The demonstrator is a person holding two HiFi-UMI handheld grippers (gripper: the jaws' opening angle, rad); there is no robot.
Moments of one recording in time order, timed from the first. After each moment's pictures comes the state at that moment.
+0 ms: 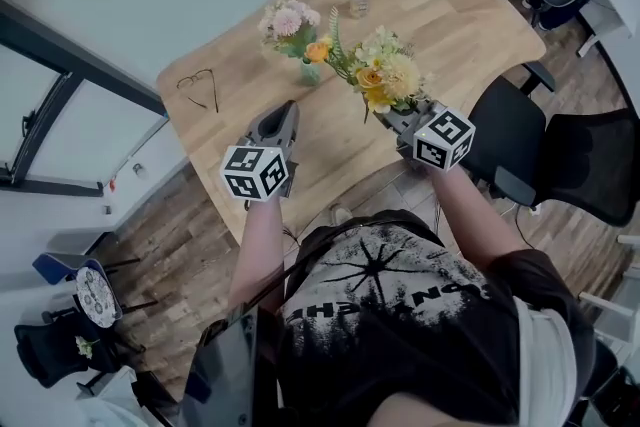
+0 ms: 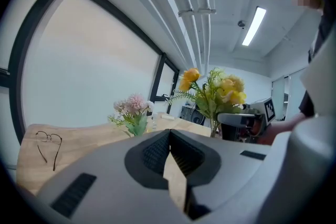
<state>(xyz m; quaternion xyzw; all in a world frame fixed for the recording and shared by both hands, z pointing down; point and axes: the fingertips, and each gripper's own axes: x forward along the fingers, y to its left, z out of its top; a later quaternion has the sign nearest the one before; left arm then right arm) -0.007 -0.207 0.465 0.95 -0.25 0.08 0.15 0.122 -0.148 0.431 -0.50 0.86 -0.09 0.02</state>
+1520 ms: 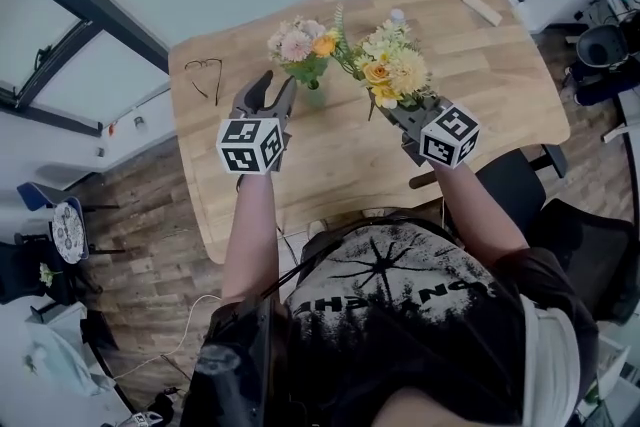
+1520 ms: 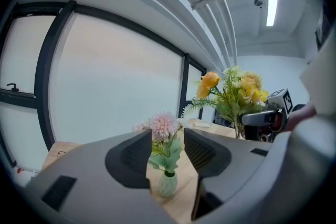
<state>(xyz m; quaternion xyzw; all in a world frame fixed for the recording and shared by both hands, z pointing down) 0.027 -0.324 0.449 0.89 -0.43 0.09 0.11 0.186 -0.257 0.428 -0.37 0.92 -0.10 0.01</state>
